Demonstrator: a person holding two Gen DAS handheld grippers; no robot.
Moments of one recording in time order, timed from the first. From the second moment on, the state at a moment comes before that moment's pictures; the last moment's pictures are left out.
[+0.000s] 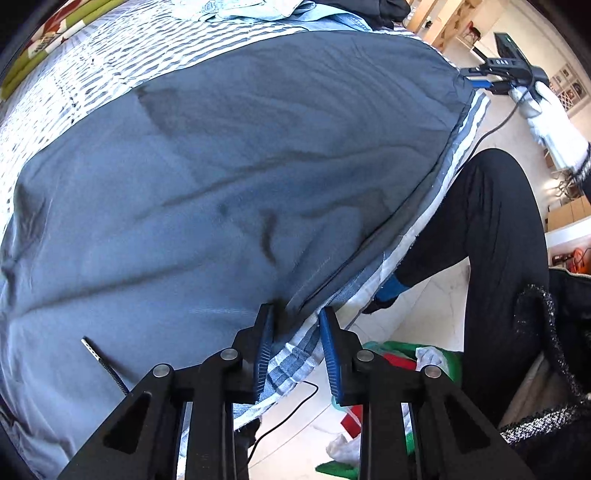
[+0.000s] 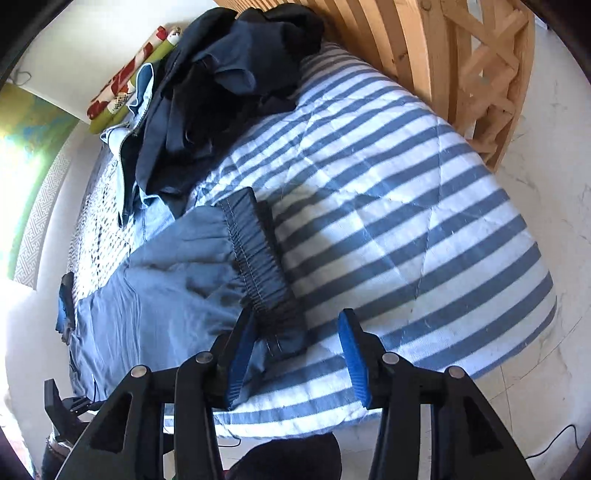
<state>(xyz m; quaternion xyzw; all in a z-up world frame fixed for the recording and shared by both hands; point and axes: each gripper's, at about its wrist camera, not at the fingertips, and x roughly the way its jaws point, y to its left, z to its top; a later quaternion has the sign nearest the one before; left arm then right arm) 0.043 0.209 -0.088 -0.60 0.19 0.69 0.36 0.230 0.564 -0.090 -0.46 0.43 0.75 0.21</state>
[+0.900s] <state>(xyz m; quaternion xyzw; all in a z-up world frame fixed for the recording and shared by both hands) 0.033 0.200 -0.091 -0.61 0.16 0.69 0.37 0.203 0.499 -0.055 -0.34 0.42 0.79 0.27</state>
